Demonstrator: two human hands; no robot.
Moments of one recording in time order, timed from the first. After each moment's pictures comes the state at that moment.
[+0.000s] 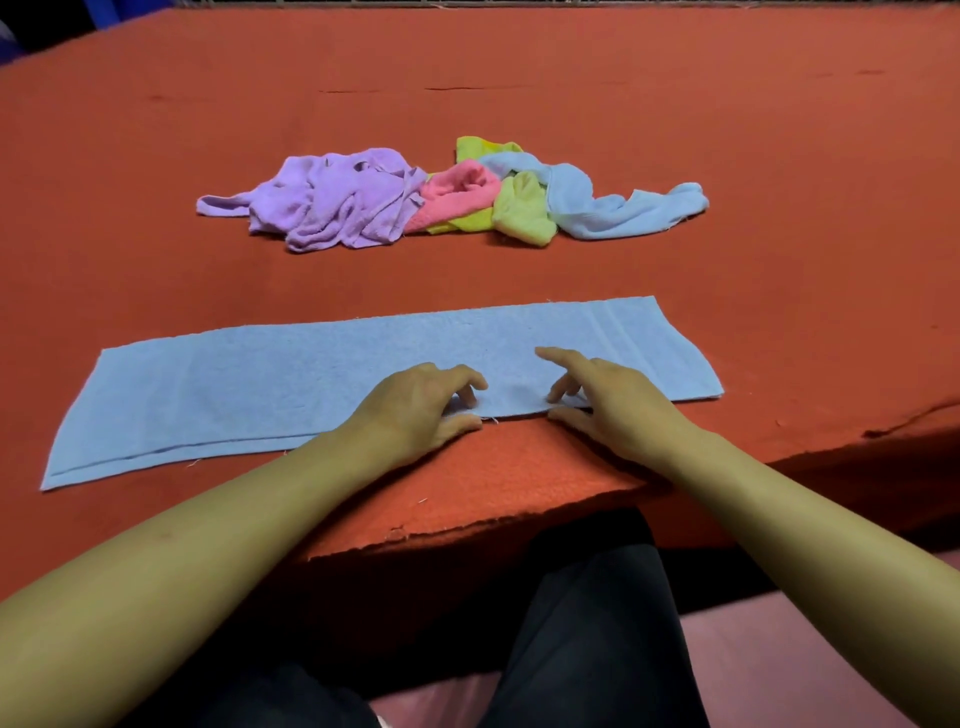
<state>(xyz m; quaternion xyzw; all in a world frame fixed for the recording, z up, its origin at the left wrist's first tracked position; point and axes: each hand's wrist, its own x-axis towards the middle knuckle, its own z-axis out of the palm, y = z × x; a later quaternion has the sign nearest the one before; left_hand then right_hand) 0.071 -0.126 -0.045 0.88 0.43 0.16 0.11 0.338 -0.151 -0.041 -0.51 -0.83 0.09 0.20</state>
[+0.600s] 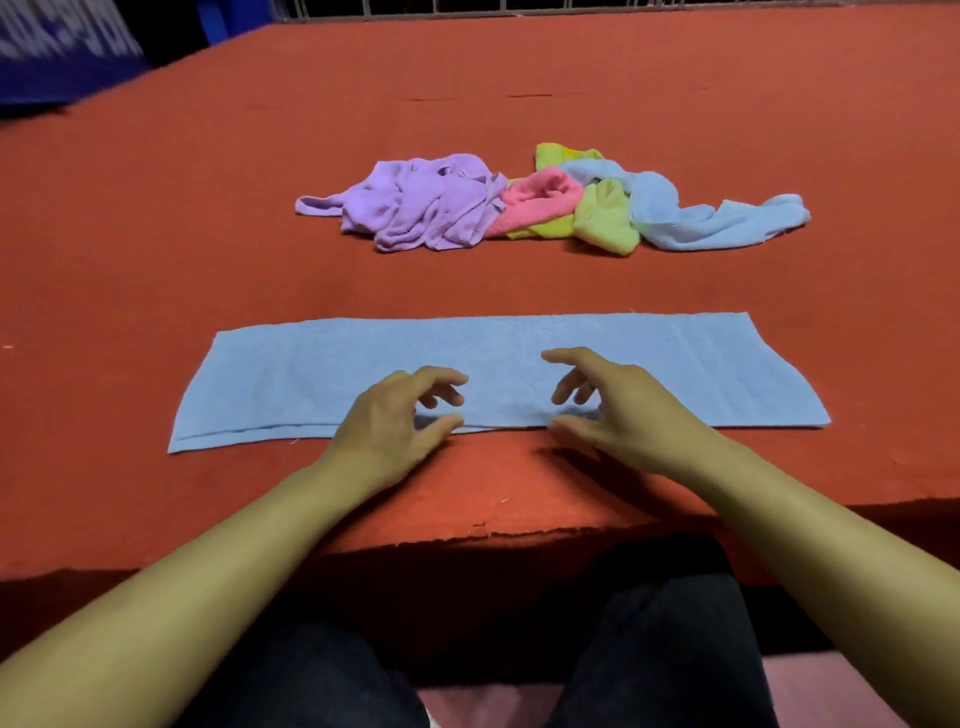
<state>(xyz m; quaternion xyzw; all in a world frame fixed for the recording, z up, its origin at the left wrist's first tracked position) -0.017 -0.167 -0.043 0.78 0.51 0.33 0.14 0.265 -0.148 -0.021 -0.48 -0.83 0.21 0.22</state>
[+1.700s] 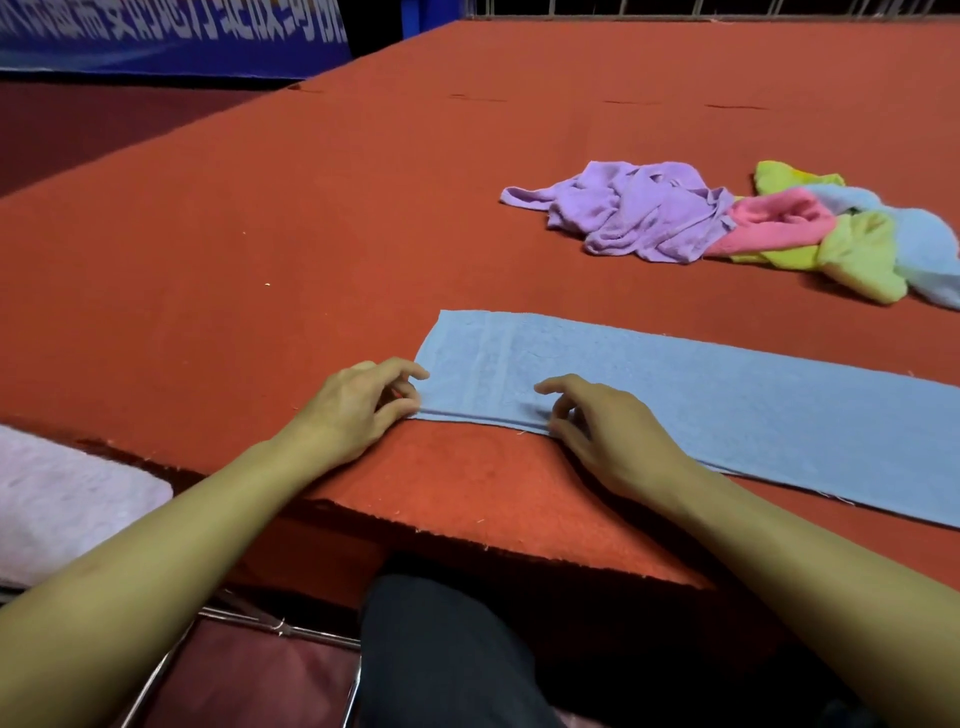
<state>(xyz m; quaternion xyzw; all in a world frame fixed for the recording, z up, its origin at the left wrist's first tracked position) -0.273 -0.206 -0.052 0.73 0.63 0.27 0.06 0.031 -0.139 -0.045 -0.38 -0.88 0.19 0.21</state>
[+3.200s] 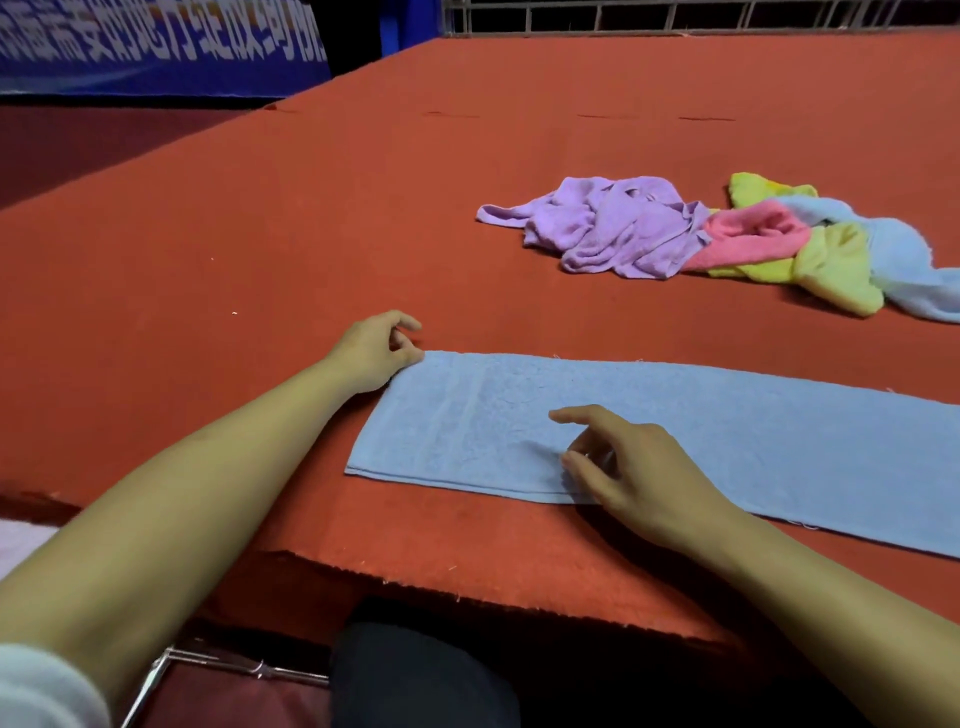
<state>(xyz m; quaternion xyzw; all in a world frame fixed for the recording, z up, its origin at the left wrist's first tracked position) -0.281 -0.077 -0.040 0.62 0.71 0.27 0.17 0.067 -0.143 -0.027 -0.39 -0.86 0.23 0.22</state>
